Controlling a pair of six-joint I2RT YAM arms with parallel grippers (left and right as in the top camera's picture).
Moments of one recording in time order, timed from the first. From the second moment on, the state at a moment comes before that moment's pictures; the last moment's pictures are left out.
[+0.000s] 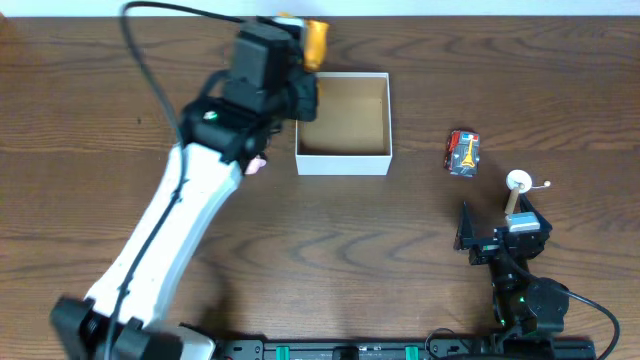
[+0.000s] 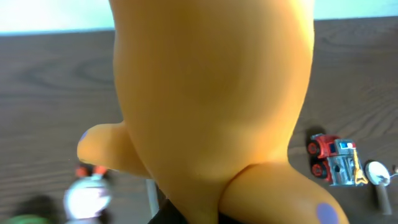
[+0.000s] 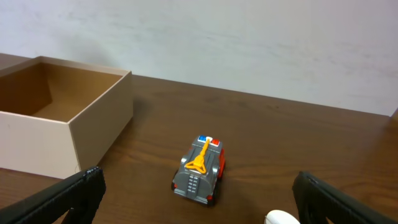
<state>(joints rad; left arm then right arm) -0.44 1.59 1.54 -0.67 0.02 -0.29 -0.03 0.02 0.01 -0.06 -0.12 -0.08</state>
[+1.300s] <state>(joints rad) -0.48 1.92 1.54 -0.66 -0.11 -0.37 -0.03 0.02 0.01 -0.06 -0.12 -0.08</state>
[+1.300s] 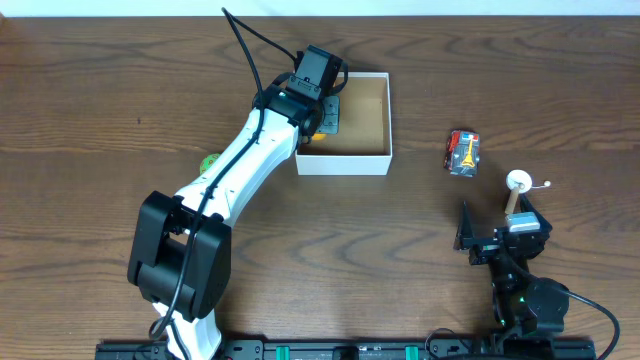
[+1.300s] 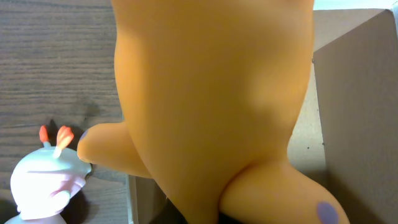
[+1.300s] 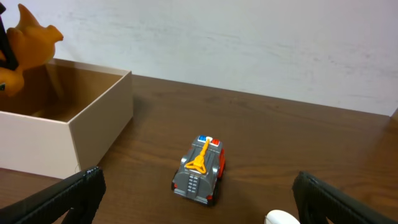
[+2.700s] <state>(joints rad) -0.50 1.92 1.54 -0.68 -0.13 -0.36 -0.03 0.02 0.01 -0.06 -0.12 -0.08</state>
